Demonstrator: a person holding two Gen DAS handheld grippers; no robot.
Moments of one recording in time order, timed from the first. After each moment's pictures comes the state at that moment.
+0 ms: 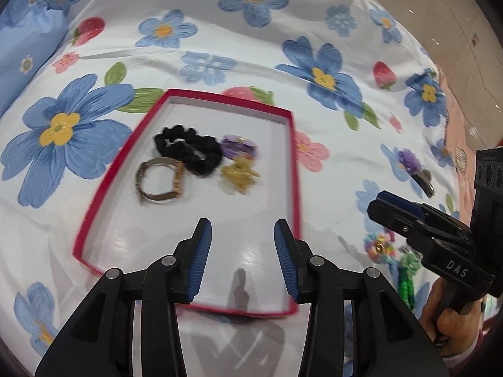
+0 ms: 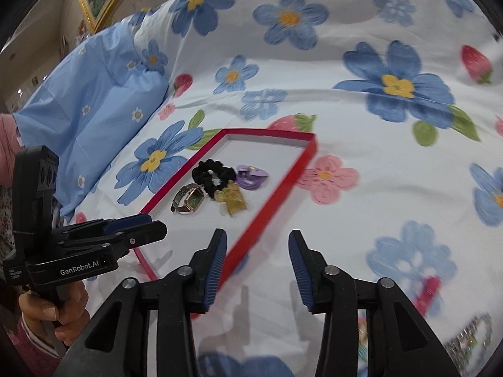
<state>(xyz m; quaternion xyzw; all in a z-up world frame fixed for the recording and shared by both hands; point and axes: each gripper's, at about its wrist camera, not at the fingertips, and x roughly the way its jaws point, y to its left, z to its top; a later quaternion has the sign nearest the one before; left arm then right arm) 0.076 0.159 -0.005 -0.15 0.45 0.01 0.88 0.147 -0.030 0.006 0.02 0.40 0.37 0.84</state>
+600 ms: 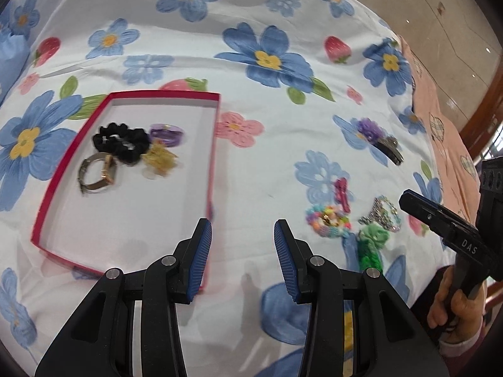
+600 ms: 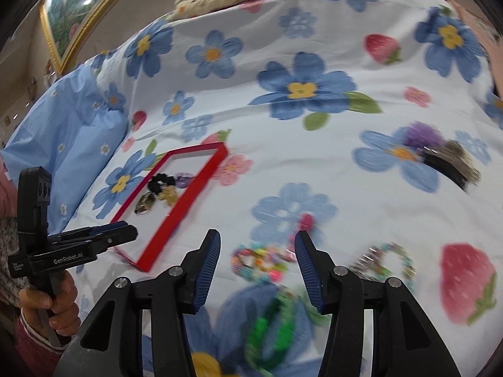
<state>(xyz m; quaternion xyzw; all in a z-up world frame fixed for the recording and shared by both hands) 0.065 0.080 0.003 -0.12 0.45 -0.06 0.88 0.112 -0.168 0.011 0.07 0.39 0.27 0.88</state>
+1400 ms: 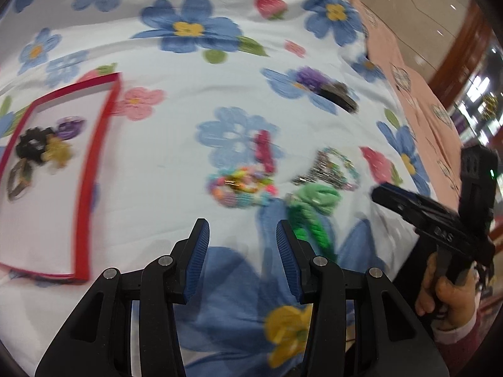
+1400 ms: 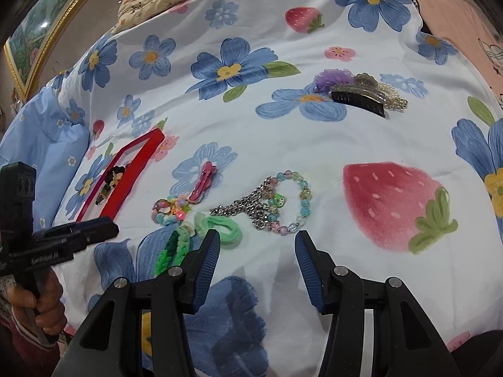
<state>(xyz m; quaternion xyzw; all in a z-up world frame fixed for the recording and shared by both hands) 0.066 -0.027 -0.017 -0.06 0.48 -0.16 0.86 0.086 -0.262 -0.036 0.11 0.42 0.19 0.88</state>
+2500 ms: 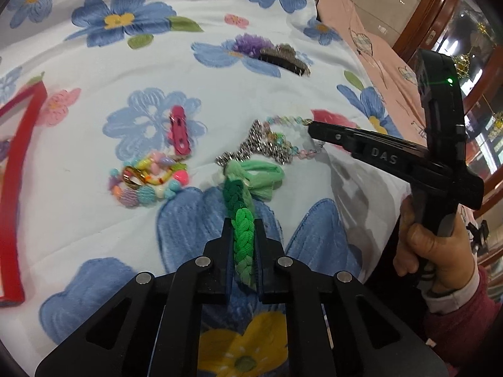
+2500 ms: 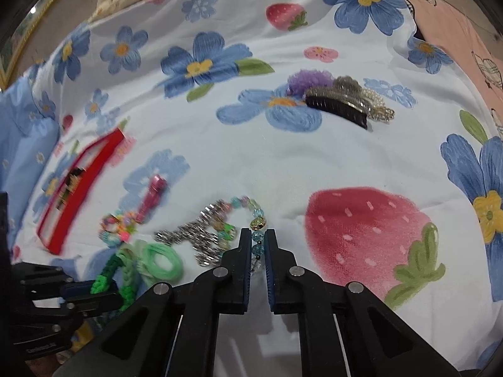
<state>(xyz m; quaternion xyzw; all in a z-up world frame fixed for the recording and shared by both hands) 0.067 -0.085 -0.034 -0.03 0.49 -0.25 0.84 0.125 -0.271 -0.048 0.07 0.42 0.14 0.89</state>
